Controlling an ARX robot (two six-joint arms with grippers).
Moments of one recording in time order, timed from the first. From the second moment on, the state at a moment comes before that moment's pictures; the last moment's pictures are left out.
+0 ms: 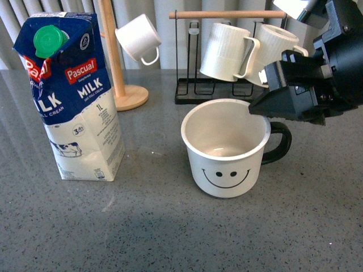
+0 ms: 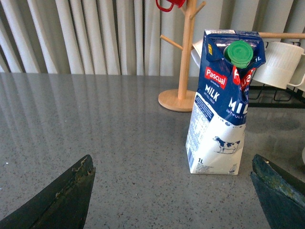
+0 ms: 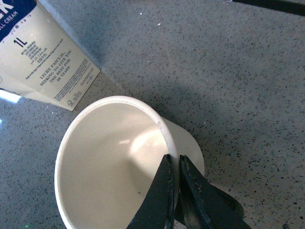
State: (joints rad) left arm 0.00 0.01 0.01 0.00 0.00 -0.01; right arm 0.30 1.63 1.03 -0.11 -0.40 0.00
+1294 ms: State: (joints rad) left arm 0.00 0.01 0.01 0.00 0.00 -0.01; right arm 0.31 1.49 1.02 0.10 -0.26 0.02
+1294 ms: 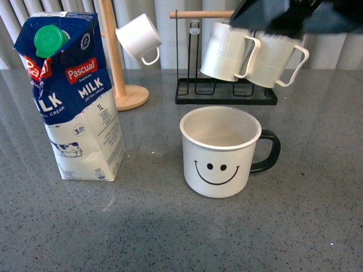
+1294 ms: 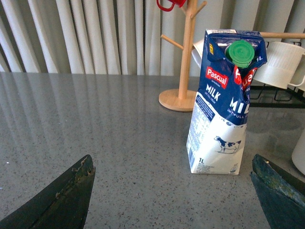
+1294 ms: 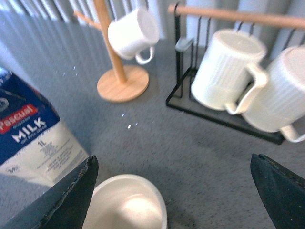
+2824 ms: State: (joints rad) left arm 0.00 0.01 0.01 0.00 0.00 -0.01; right arm 0.00 0.07 0.01 0.02 0.00 0.01
